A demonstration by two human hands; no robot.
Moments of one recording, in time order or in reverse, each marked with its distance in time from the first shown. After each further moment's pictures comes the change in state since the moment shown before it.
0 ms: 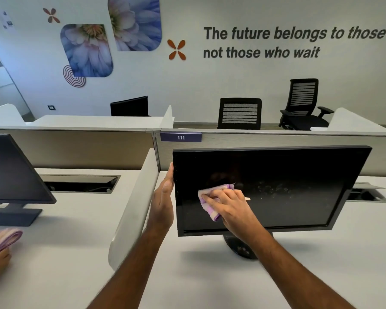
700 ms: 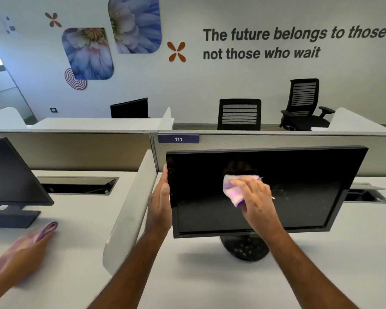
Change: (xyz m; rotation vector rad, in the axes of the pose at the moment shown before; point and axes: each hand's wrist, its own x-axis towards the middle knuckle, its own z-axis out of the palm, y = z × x) left_hand -0.008 0.007 0.015 0.040 0.090 0.006; right_hand -0.022 0.051 -0.025 0.126 0.244 0.307
